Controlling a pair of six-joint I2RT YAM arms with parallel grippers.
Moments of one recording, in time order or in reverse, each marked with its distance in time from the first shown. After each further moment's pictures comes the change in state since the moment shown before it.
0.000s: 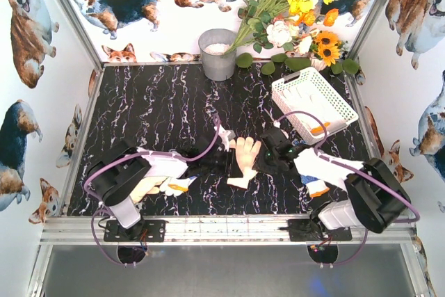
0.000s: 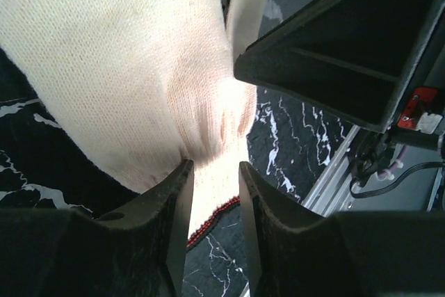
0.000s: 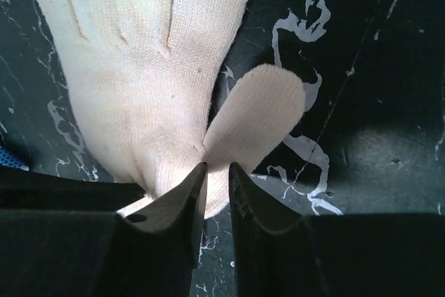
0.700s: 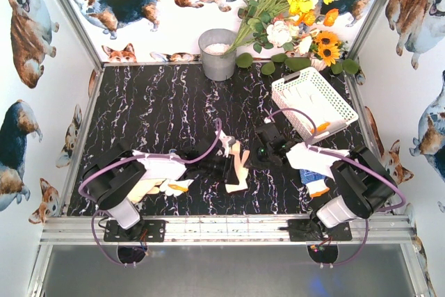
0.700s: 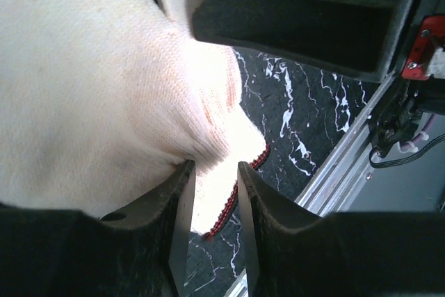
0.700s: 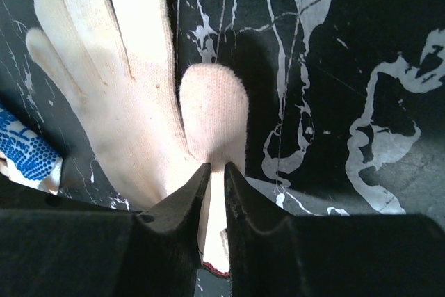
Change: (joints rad) left arm -0.022 -0.035 -0.009 -0.125 0.022 0.063; right arm -0.005 0.140 0.055 0.115 -0.122 -0.031
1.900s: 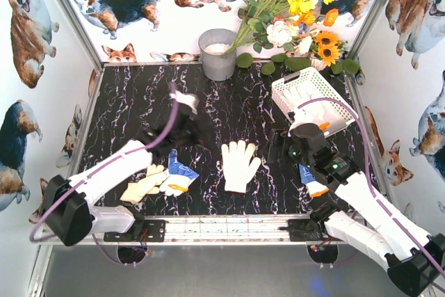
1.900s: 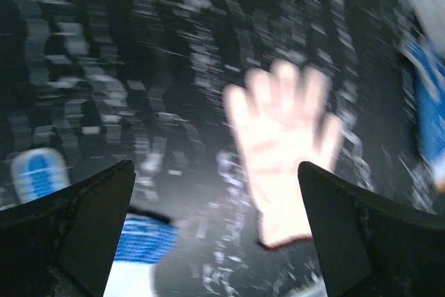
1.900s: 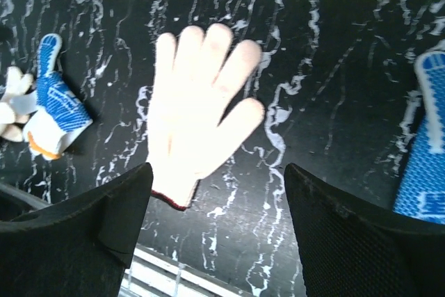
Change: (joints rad) left arm 0.151 -0.382 0.229 -0.513 -0.459 0.087; right arm -0.035 -0.686 0.043 -0.379 0.159 -0.335
